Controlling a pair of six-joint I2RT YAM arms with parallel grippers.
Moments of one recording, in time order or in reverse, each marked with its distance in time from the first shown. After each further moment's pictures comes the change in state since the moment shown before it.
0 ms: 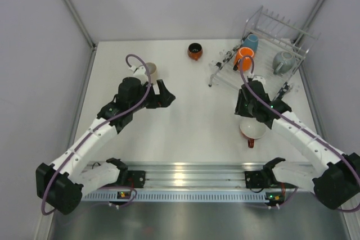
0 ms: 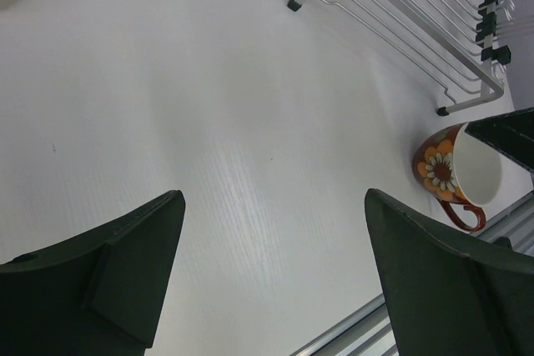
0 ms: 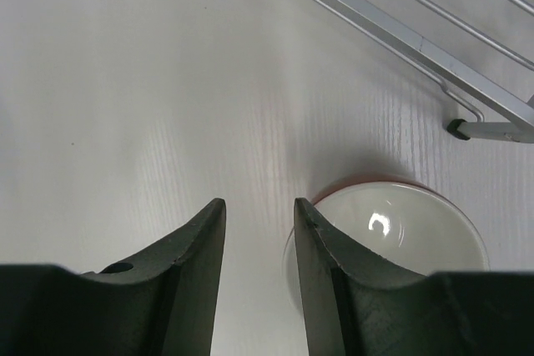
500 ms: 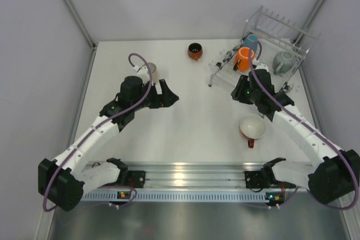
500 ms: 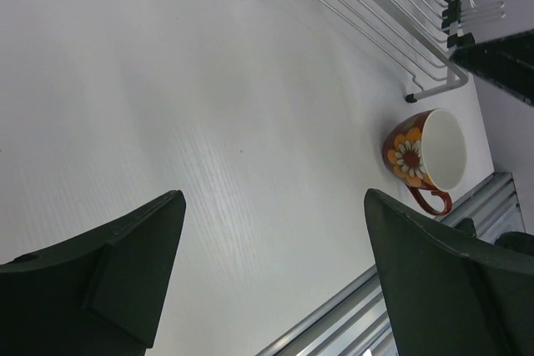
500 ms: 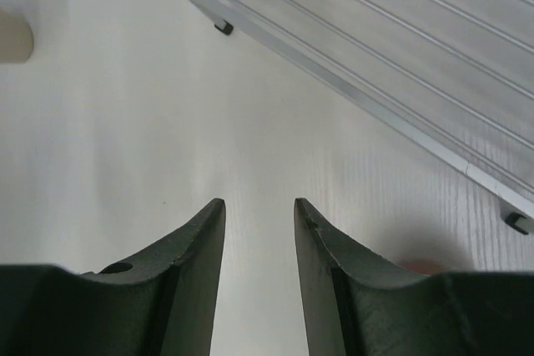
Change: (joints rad) left arm 0.000 0.026 0.000 0.029 0.095 -0.048; right arm -0.109 0.095 0.086 0.204 -0.150 -0.006
